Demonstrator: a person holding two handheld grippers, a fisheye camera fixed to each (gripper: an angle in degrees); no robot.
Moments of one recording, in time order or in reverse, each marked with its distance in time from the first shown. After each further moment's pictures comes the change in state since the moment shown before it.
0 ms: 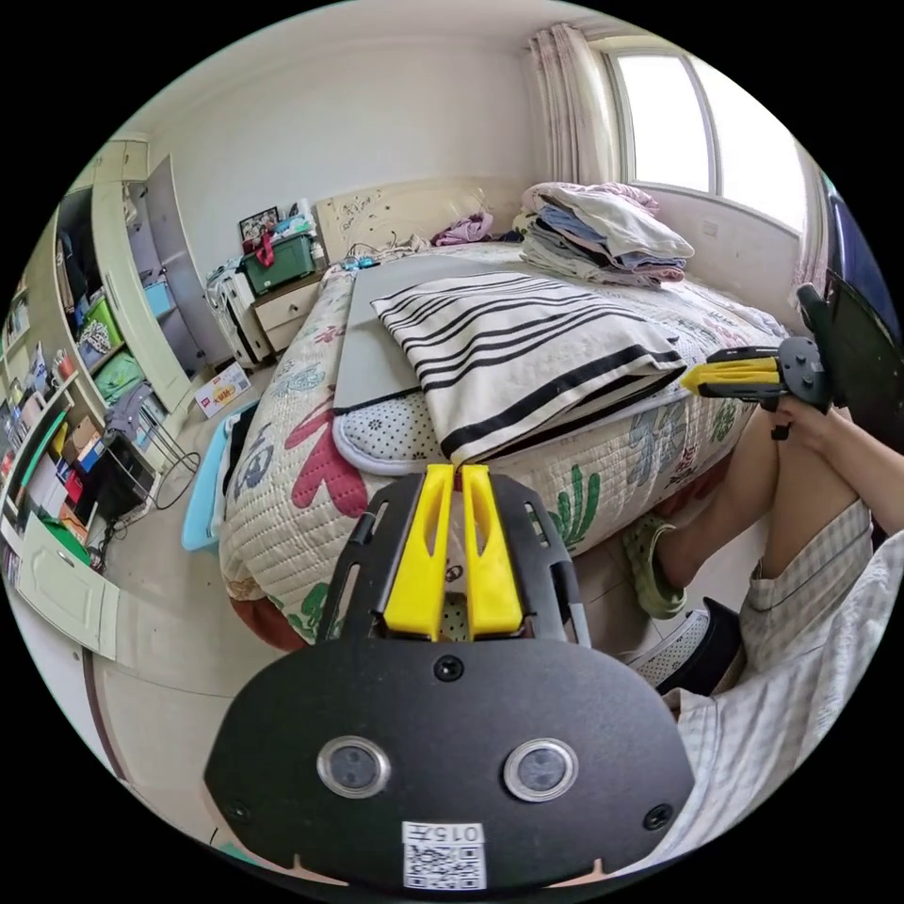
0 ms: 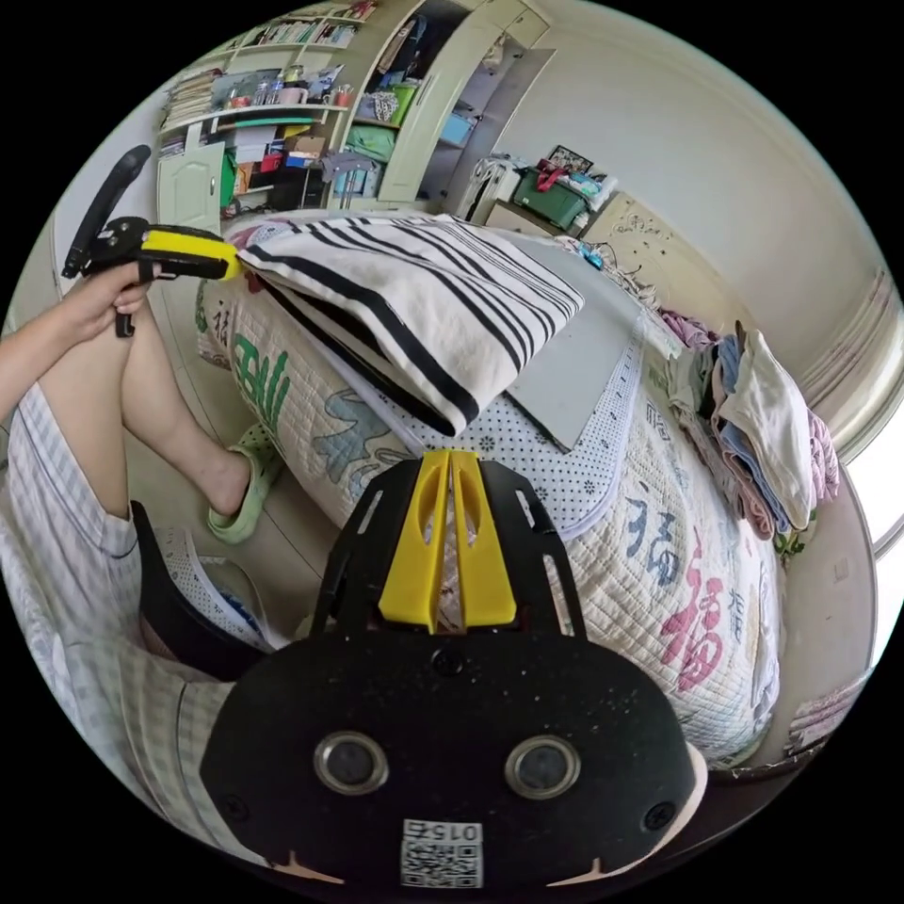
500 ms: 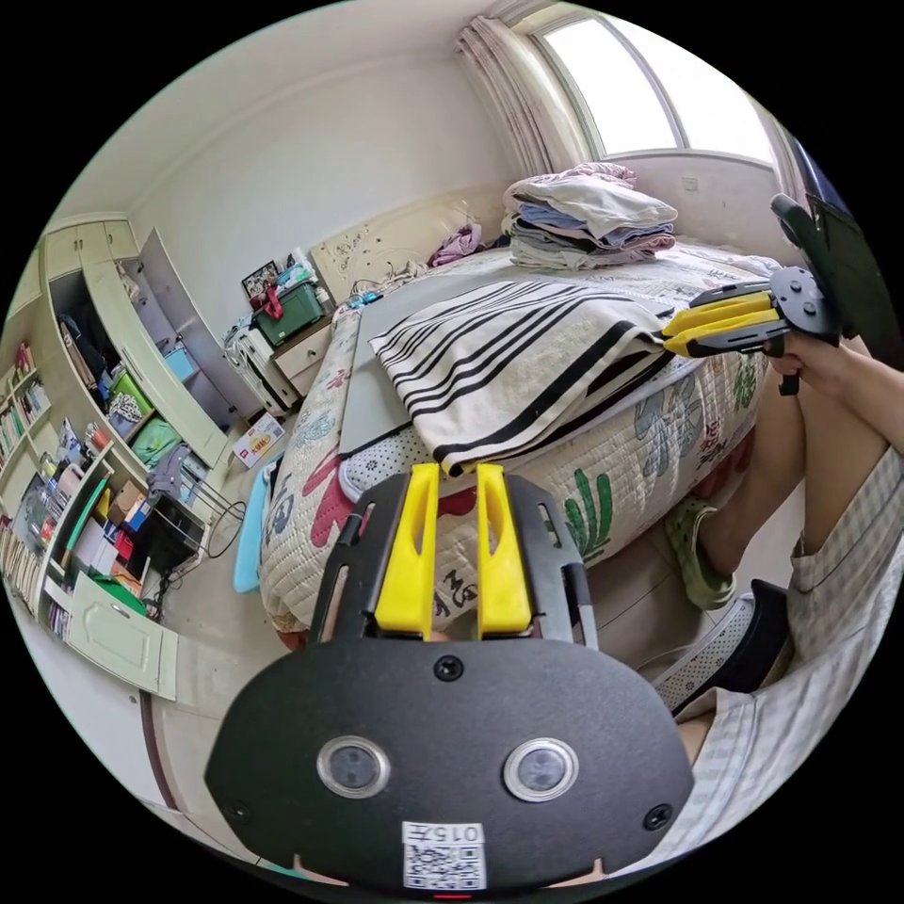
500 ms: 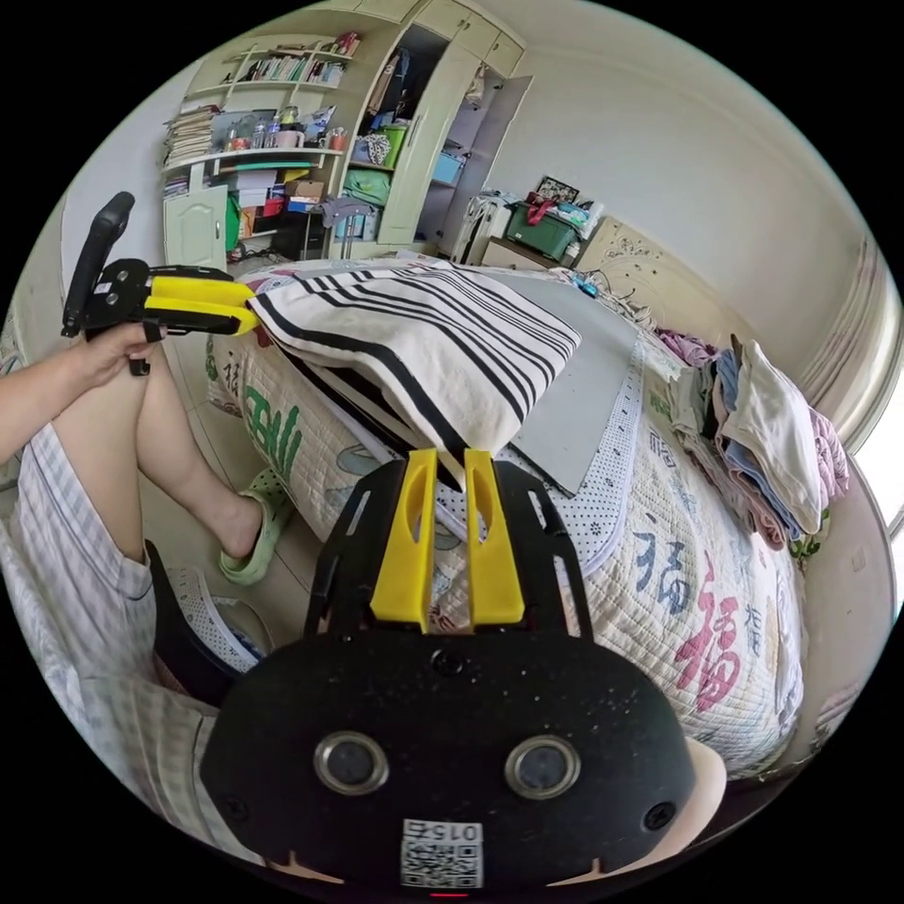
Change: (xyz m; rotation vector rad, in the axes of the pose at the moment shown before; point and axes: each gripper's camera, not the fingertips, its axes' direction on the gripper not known) left arm 0.090 -0.015 -0.042 0.071 -0.156 0.155; right arm -0.042 -0.004 -0.011 0.093 0.022 0.013
